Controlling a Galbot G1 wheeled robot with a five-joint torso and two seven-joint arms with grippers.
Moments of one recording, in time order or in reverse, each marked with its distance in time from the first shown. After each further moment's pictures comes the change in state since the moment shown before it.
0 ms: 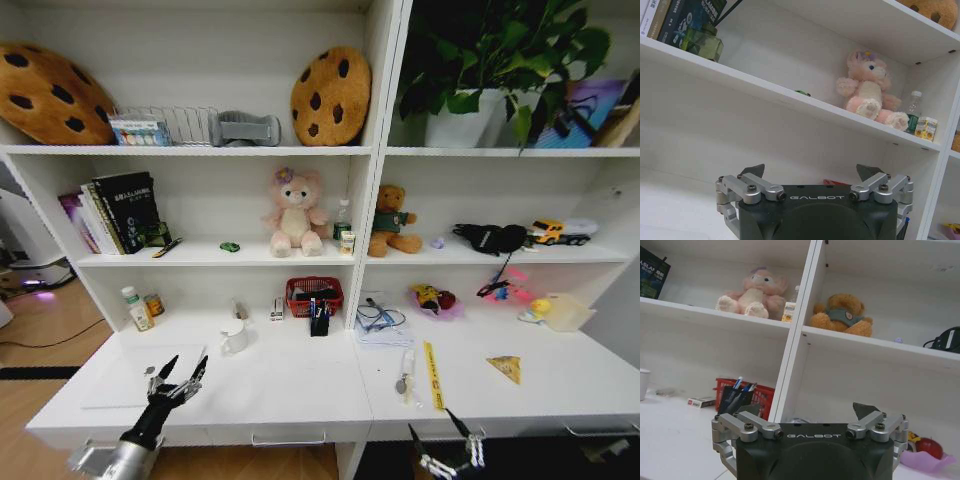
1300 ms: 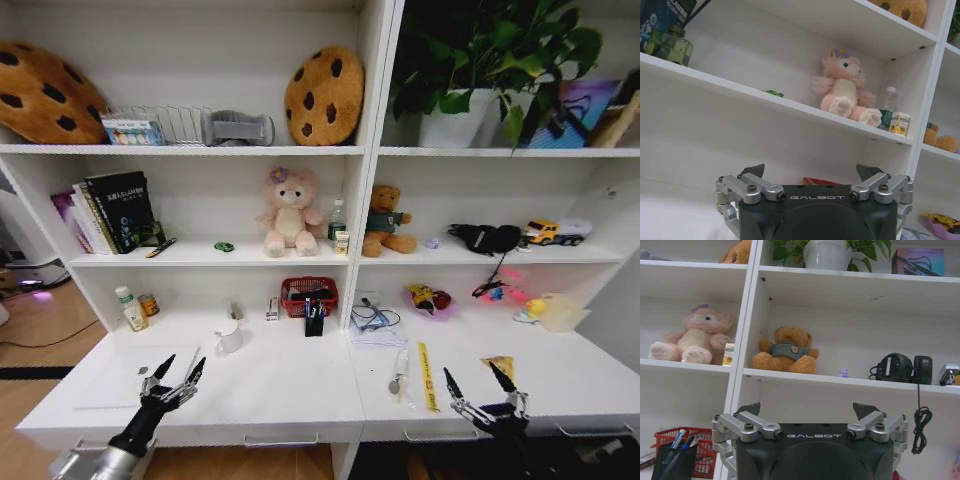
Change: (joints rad) left arm 0.081 0.023 -0.052 -0.064 -0.010 -0.003 0.034; right arm -0.053 -0.035 0.145 0.213 0.252 -0.135 0.022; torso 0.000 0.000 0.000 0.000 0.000
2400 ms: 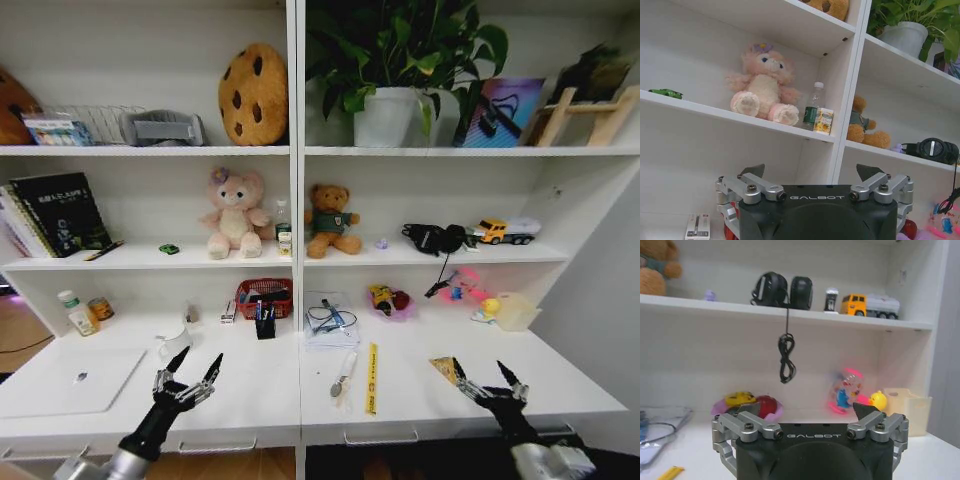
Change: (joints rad) left arm 0.054 -0.061 0.031 -0.154 0.099 0.003 -0.013; right arm 0.163 -0.147 -0.023 -0.041 0.108 -0.451 0.367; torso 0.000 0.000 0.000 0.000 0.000
